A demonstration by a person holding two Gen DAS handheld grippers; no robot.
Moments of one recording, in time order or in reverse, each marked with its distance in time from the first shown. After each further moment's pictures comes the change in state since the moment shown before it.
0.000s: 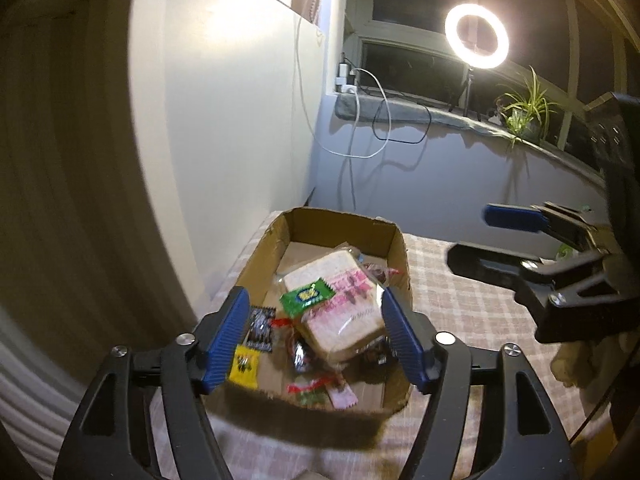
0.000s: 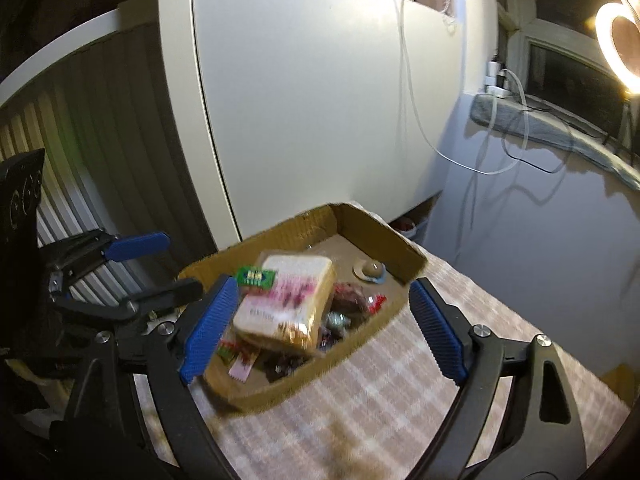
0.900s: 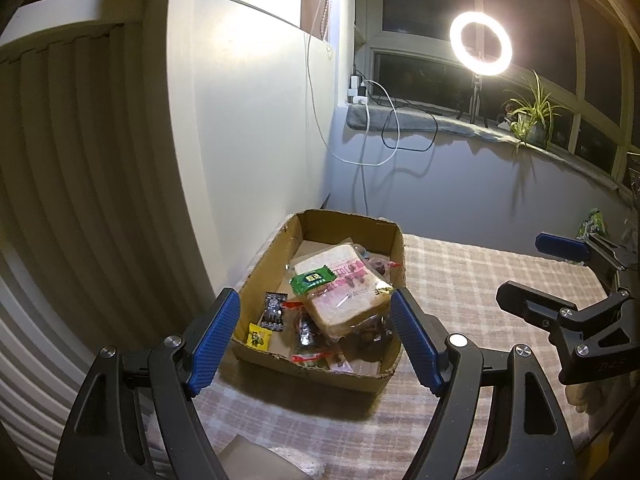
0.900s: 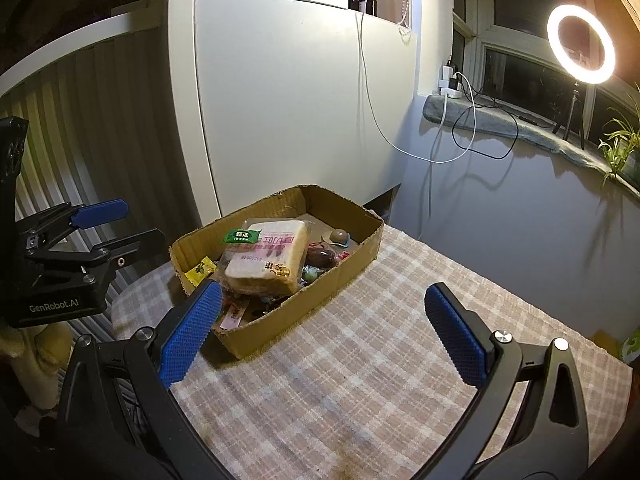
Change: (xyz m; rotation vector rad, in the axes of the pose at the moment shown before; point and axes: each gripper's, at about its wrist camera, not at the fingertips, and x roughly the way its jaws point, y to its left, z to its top) left arm -0.036 -0.015 -0.013 -0.001 -0.038 0.065; right arm -0.056 0.008 -0.043 0.031 -0.037 -0.123
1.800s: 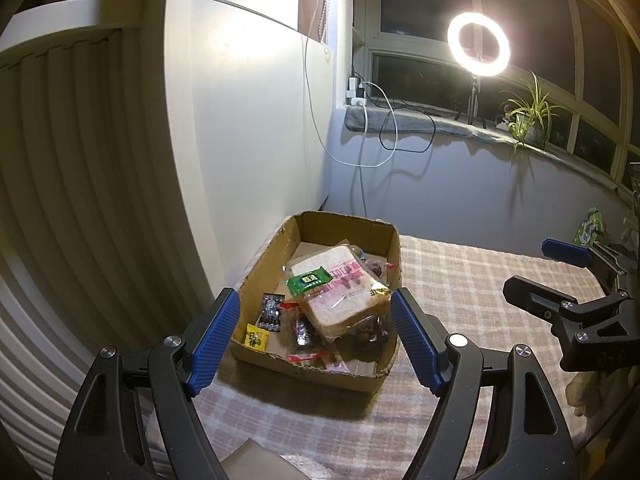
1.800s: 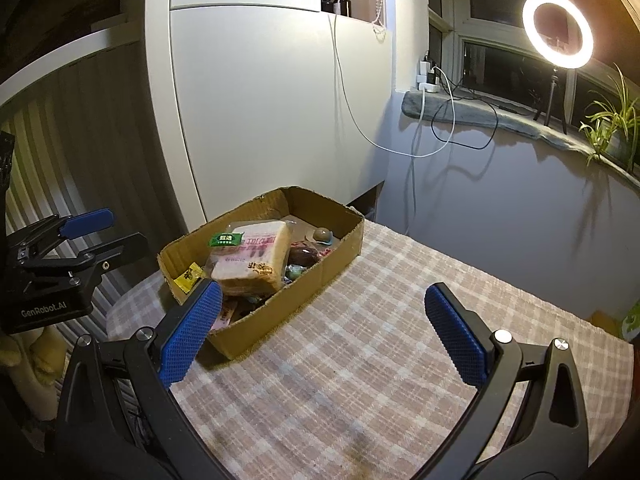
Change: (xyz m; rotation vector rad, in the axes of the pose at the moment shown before) left arm -0.006 -0.005 0.001 0.005 -0.005 0.002; right arm -0.006 -0.008 -0.006 0.070 -0.009 -0.052
